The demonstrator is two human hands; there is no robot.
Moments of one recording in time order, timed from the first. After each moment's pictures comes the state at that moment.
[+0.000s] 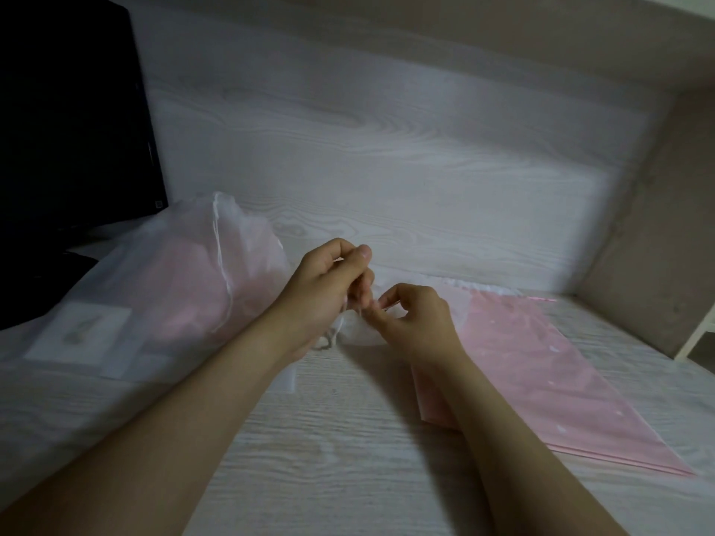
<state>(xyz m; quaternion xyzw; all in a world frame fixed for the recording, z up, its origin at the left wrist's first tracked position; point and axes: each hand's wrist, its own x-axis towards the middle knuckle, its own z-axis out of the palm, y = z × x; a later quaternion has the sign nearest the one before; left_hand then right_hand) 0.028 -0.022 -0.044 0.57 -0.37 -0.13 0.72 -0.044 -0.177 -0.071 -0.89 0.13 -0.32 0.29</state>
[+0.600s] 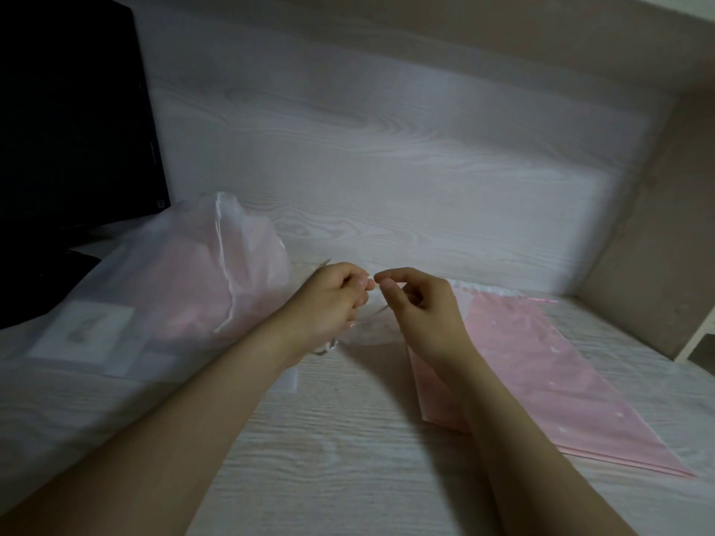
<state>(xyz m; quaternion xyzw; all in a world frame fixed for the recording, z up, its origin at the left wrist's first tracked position) 0.040 -0.027 -0.058 0.69 -0.35 -0.14 0.63 -0.043 -0.182 -0.065 -0.83 0.06 -0.35 0.42</state>
